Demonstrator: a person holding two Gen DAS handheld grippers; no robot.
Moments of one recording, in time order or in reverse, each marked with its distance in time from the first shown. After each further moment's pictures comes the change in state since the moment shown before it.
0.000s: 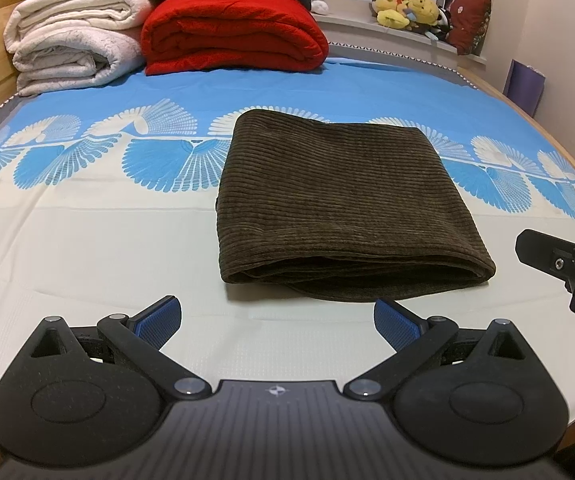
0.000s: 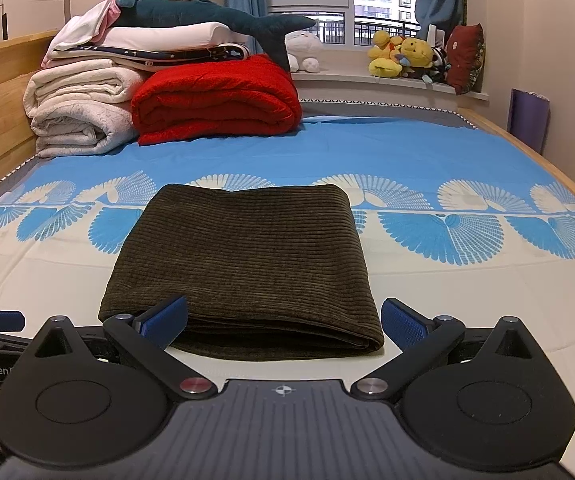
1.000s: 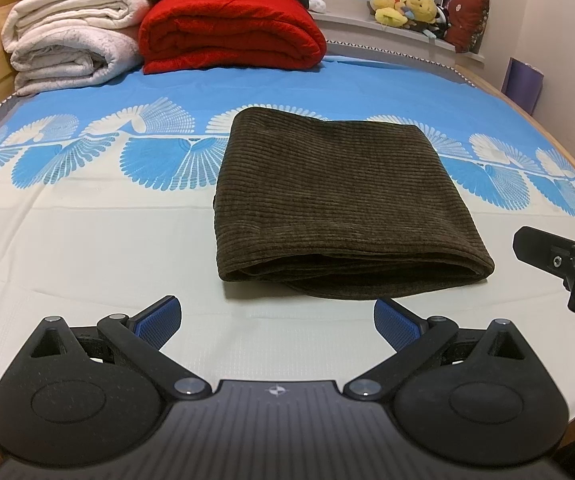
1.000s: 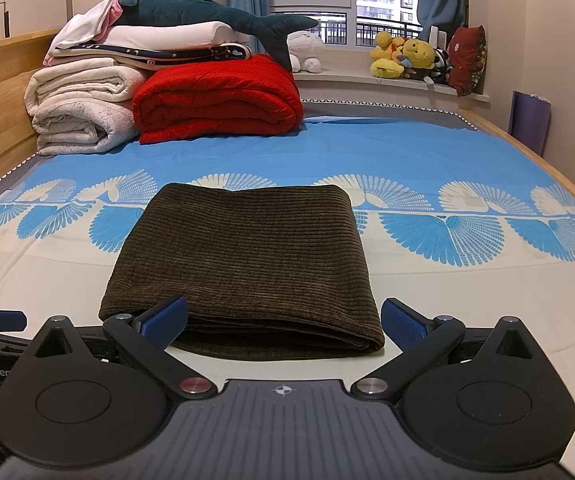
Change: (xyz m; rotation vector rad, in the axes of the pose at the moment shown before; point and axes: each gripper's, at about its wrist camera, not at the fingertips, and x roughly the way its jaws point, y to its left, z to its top) left arm 0.002 0.001 -0.002 0.010 0.003 -0.008; right arm 0.000 -0.001 0.000 -0.008 0.000 0.005
